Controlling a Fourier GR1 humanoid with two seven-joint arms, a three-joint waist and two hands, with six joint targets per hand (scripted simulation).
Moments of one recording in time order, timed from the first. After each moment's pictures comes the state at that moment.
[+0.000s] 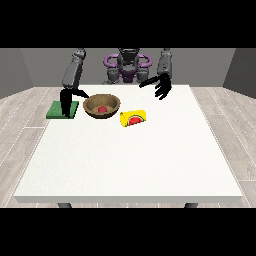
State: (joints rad) left arm -0.62 0.01 0.01 -1.17 -0.38 0.23 -0.21; right arm -0.60 -0.34 -0.35 -0.66 -0.25 0.27 -0.36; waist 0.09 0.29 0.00
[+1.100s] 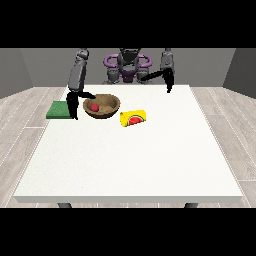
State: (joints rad) left arm -0.64 0.01 -0.03 -1.26 -0.33 0.16 -0.17; right arm -0.55 -0.30 -0.36 -0.58 -0.27 0.28 -0.50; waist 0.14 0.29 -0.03
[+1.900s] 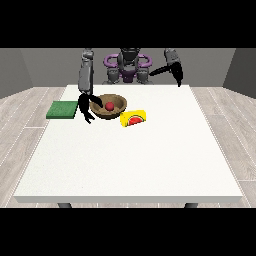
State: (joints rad) left arm -0.59 0.06 -0.01 -1.29 -0.27 0.09 -0.15; right arm -0.60 -0.23 -0.33 -0.51 -0.24 0.07 -0.42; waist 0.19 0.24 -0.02
